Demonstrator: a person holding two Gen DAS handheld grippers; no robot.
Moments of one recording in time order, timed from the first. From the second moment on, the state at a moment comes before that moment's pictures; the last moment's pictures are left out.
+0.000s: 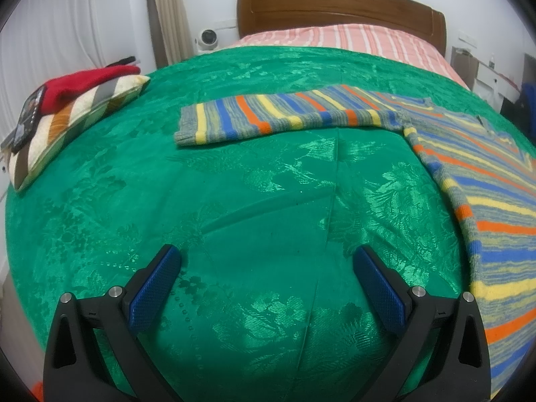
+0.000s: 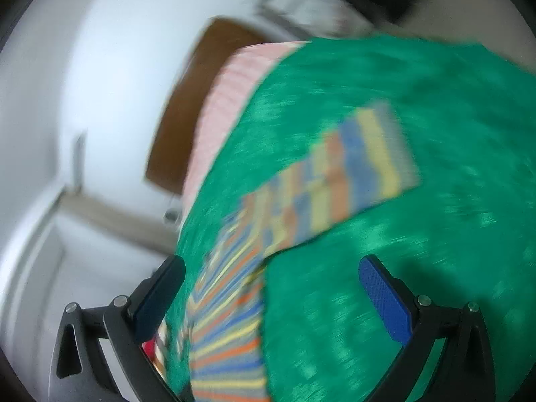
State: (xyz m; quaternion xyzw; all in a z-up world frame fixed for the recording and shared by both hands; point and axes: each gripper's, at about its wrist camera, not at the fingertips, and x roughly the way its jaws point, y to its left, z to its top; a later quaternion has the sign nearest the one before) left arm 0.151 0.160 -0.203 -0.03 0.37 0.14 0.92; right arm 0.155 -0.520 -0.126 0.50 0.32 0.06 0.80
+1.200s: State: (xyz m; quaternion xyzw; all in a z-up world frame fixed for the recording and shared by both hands) left arm 0.155 0.158 -0.204 -0.03 0.36 0.14 0.92; right arm 0.317 -0.311 0.012 0.25 0.32 0.23 0.88
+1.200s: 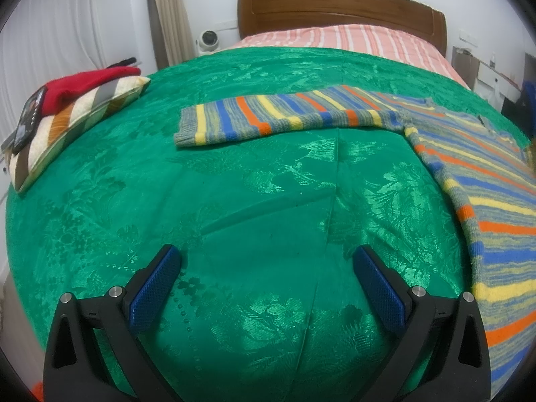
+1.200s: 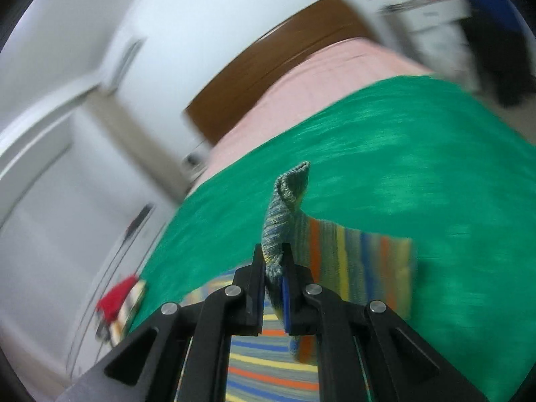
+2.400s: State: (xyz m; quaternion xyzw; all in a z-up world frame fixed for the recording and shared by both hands) left arm 0.155 0.156 -0.206 -0.03 0.36 0.14 0.92; right arm 0.150 -0.420 -0.155 0.06 0.36 0.03 0.93
